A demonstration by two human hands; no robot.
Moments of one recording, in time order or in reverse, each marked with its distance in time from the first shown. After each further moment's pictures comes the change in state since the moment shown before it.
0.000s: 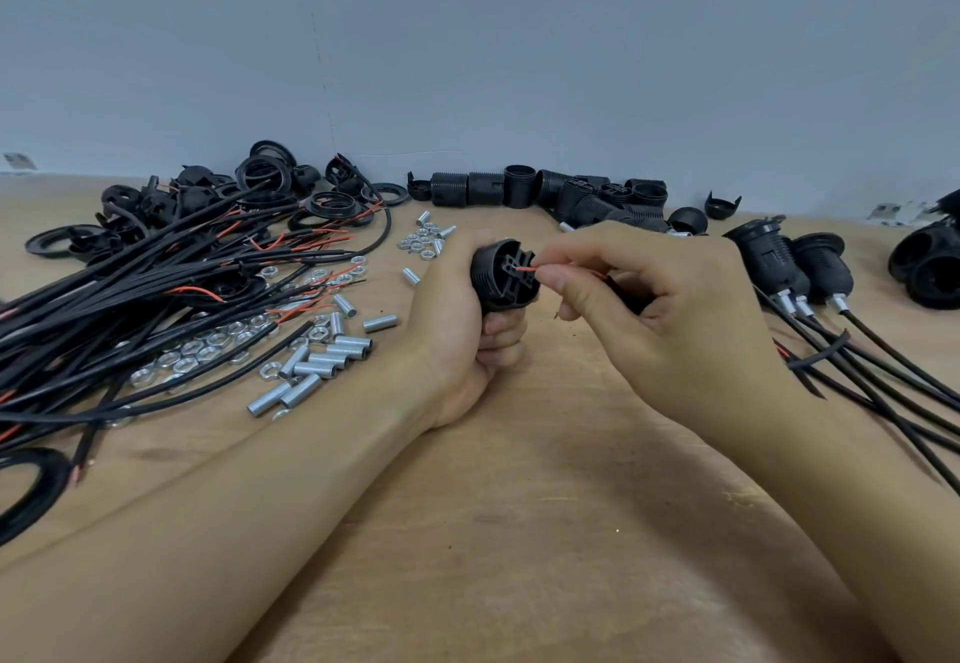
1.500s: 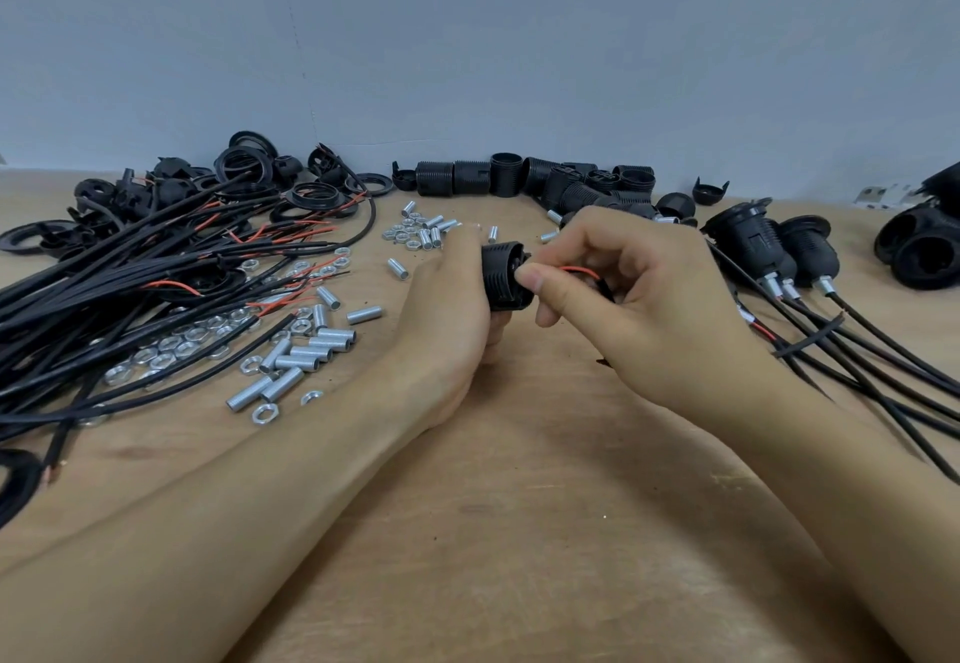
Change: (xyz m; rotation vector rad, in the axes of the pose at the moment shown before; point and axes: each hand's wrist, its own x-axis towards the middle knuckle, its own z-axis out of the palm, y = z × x) left_hand 0.002 -0.011 0.003 0.272 0.183 0.145; right_hand -0.003 0.003 -0.001 0.215 -0.116 0.236
